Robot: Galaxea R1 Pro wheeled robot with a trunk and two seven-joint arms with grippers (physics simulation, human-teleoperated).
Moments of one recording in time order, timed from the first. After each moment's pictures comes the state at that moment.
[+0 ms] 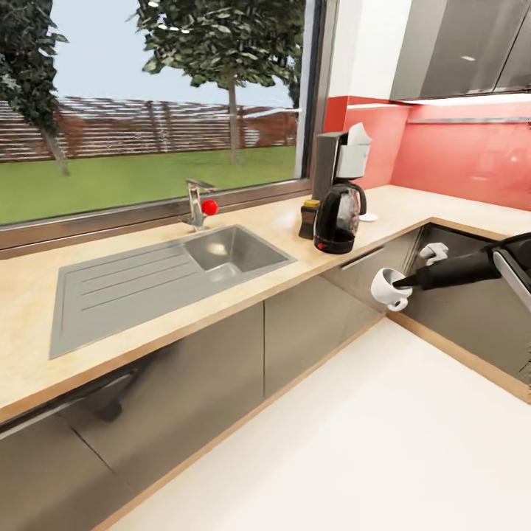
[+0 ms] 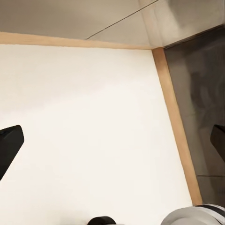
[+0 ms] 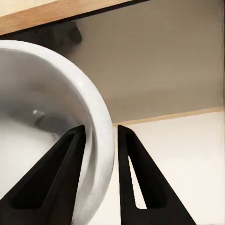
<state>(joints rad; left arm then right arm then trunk) -0.18 0.39 0.27 -0.03 0.55 -0.12 -1.36 -1.23 -0.66 0.41 -0.98 -0.22 1.00 1.05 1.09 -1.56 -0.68</state>
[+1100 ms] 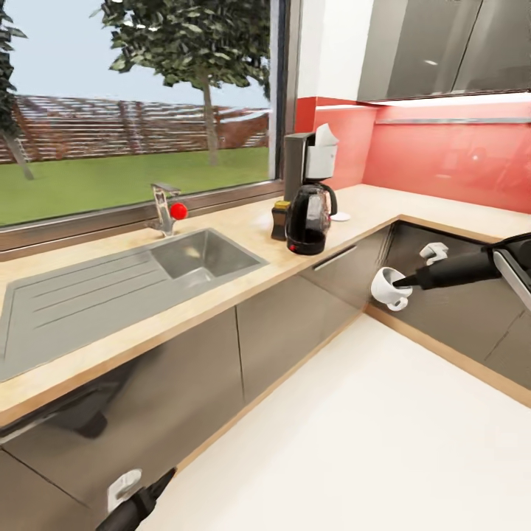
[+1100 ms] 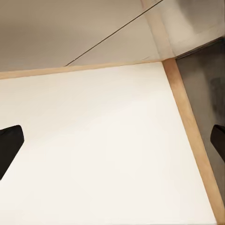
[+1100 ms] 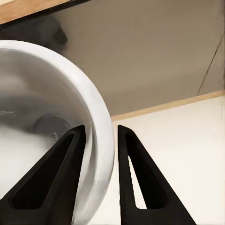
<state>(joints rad) -0.18 0.12 0.28 -0.62 0.53 0.11 -0.77 -1.24 -0.66 0.41 -0.98 -0.22 0.99 1.05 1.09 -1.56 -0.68</state>
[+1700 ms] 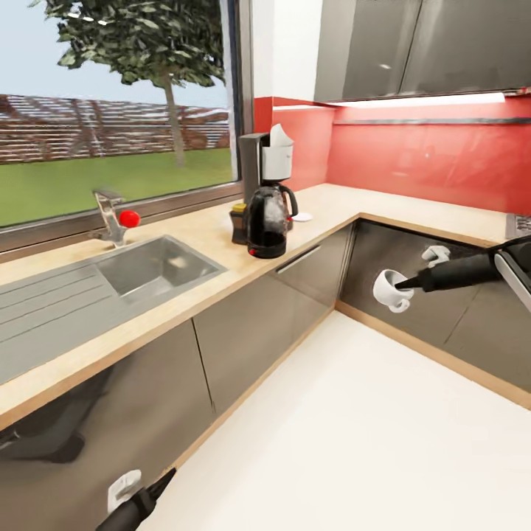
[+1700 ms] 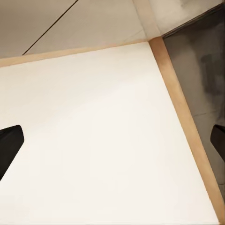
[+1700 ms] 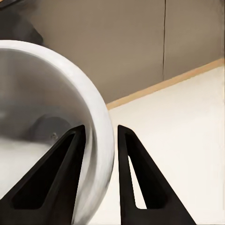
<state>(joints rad) -0.18 0.12 0.28 -0.62 0.53 0.11 -0.77 -1.23 -0.66 0.41 -0.94 -0.22 0.99 1.05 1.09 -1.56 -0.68</state>
